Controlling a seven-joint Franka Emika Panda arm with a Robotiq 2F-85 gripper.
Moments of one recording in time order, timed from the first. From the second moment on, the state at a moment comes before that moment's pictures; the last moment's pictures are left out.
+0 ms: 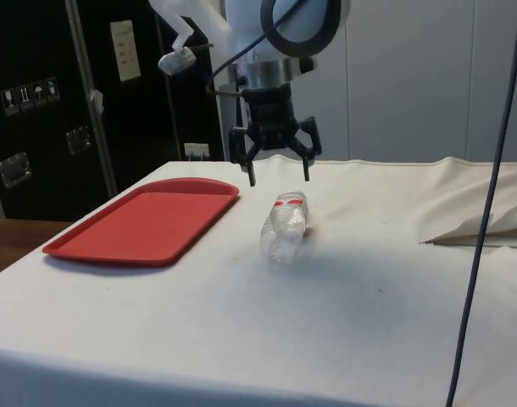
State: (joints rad) arm 0.09 0.12 -0.14 -2.43 -0.09 2.53 1.38
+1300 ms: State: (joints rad) arm 0.09 0.16 -0.14 -2.43 0.24 2.55 1.29
